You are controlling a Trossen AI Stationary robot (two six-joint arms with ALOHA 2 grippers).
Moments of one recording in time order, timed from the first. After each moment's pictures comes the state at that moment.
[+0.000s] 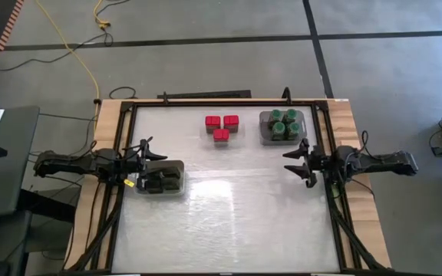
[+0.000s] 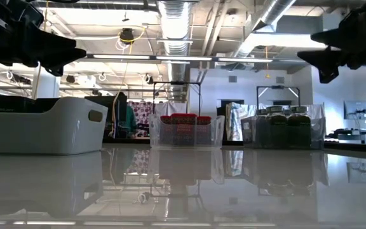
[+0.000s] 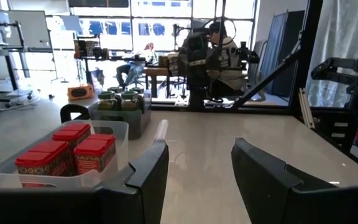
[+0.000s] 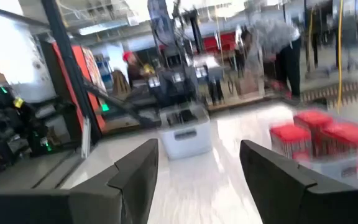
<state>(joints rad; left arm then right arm) -0.10 0.00 0.01 0.06 -0.19 -0.01 0.07 0.00 0.01 0.10 0.12 0.20</state>
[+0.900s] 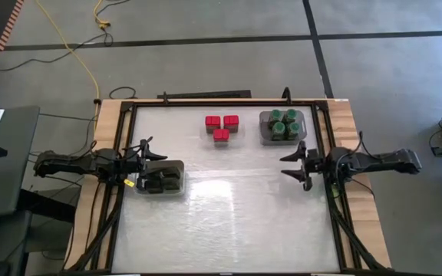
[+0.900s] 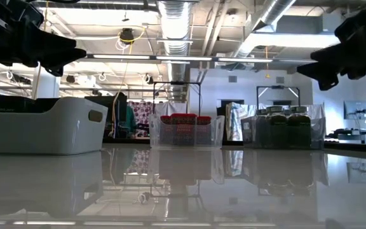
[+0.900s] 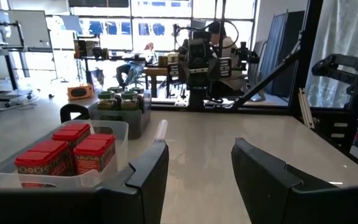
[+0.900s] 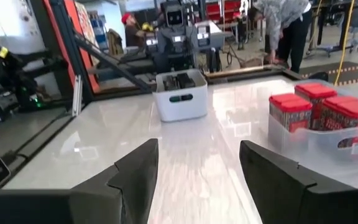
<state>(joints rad) -0.10 0.00 0.01 0.06 -0.19 -0.01 0.07 0.07 0.02 0.00 0.10 0.13</state>
